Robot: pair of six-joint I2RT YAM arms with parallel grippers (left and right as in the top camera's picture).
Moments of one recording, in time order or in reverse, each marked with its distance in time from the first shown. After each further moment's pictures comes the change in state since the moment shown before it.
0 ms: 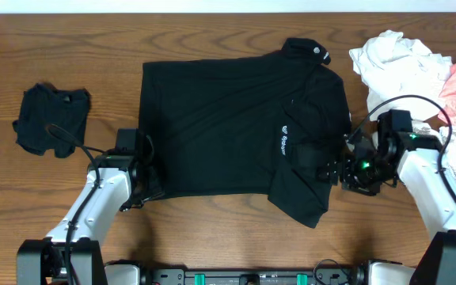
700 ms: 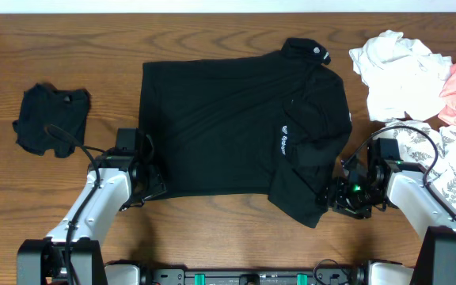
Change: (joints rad) left arm 0.000 0.000 -0.003 0.027 0.000 -0.014; right arm 0.000 -0.009 -0.261 0.206 0.016 0.129
